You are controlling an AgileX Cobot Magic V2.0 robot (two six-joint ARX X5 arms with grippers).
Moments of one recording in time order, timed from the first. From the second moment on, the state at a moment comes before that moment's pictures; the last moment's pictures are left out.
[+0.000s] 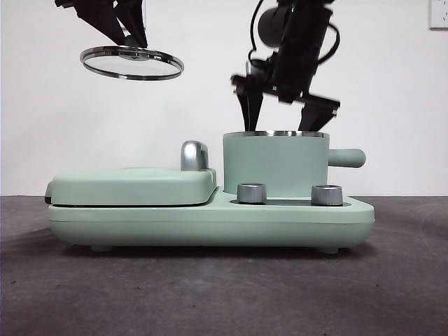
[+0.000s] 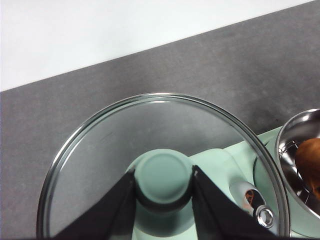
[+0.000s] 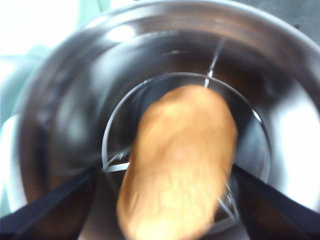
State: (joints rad) left arm -0.31 1.74 1.91 -0.78 0.02 0.06; right arm 0.41 2.19 2.23 -1.25 -0.16 0.21
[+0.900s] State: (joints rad) left arm -0.41 1.74 1.91 -0.79 0.02 0.06; right arm 0.41 1.45 1.88 -1.34 -0.07 0.11
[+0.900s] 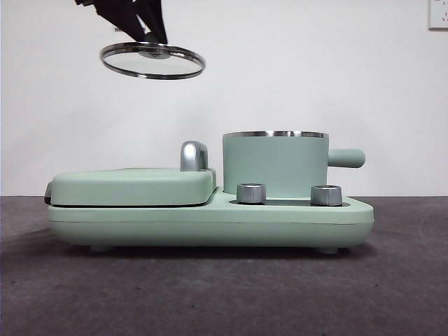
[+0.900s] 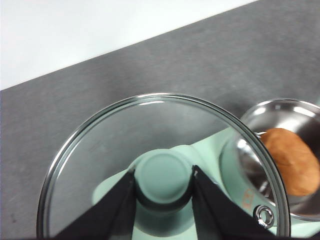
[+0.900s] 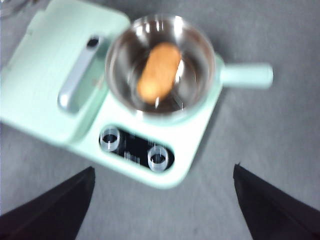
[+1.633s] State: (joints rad) left arm -0.63 1.87 1.91 -0.62 0.08 0.07; right arm 0.54 0.66 0.84 -0.85 -0.07 0.34
